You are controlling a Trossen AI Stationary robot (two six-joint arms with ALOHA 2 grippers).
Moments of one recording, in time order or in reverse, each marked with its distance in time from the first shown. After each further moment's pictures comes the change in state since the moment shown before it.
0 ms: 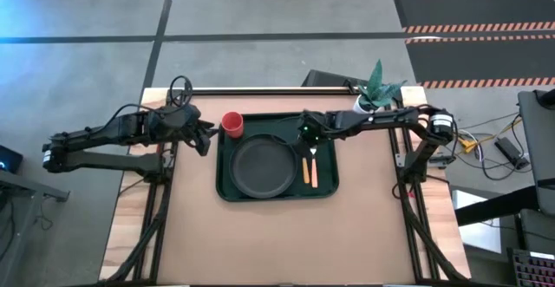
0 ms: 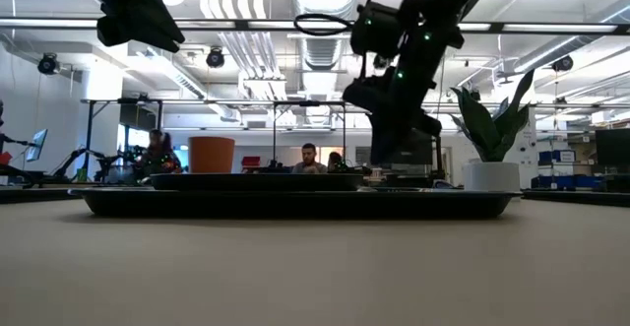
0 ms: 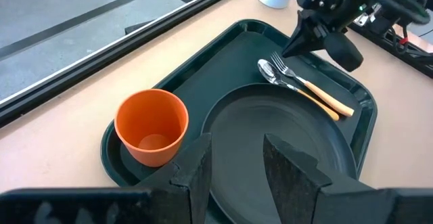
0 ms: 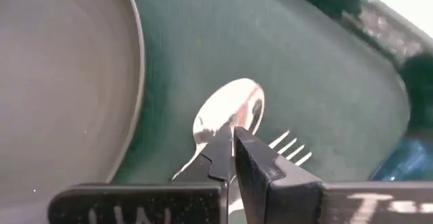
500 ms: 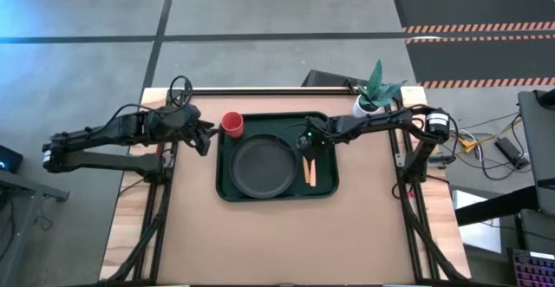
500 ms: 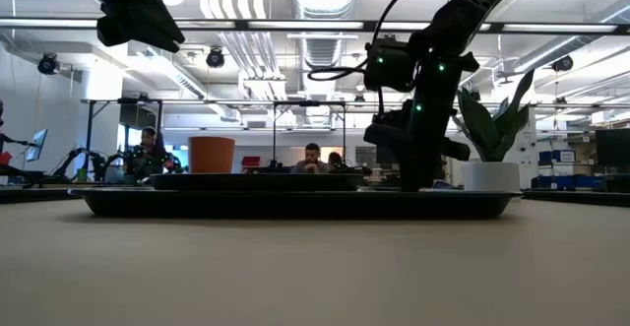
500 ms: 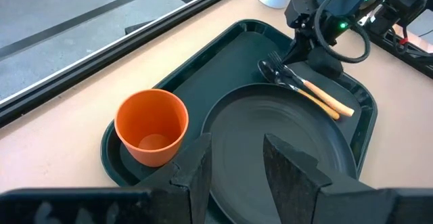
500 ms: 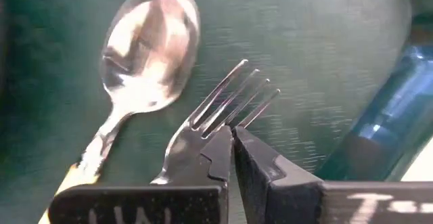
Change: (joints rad) left arm 0.000 0.000 0.000 0.000 0.000 0.000; right arm -0.020 0.034 -0.128 0.008 -0.002 0.086
